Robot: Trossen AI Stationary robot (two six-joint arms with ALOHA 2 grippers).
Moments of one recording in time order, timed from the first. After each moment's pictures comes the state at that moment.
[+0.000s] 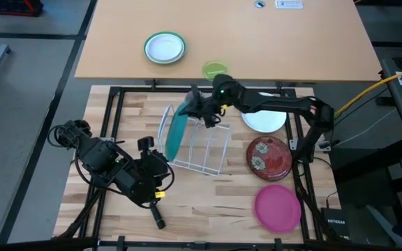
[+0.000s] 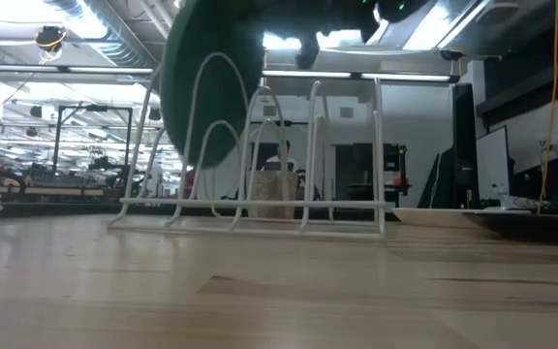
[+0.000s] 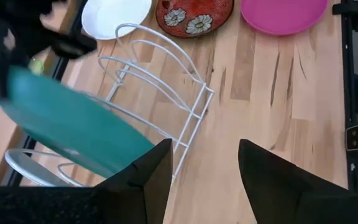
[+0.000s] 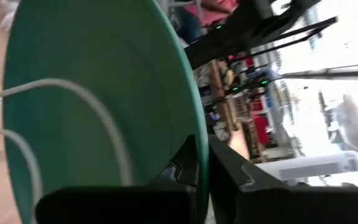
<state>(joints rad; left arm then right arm) -0.60 1.77 2.23 -1.57 -0.62 -0.60 -0.30 1.75 1.42 0.15 -0.59 -1.35</state>
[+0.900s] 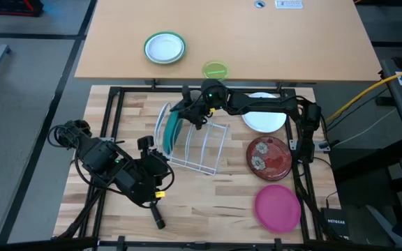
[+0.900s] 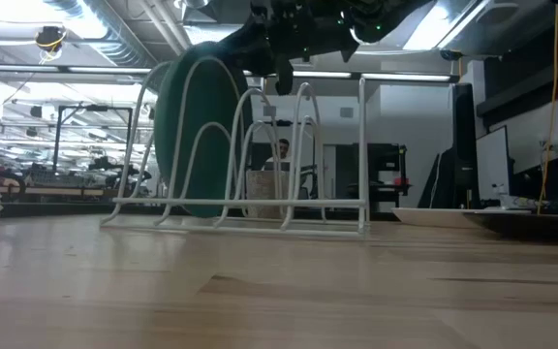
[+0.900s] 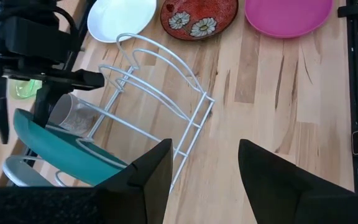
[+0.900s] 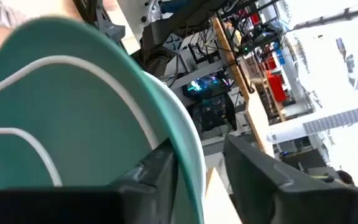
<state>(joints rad) -0.60 1.77 2.23 -1.57 -0.64 -0.60 -0.29 1.89 1.49 0.17 -0.44 -1.20</state>
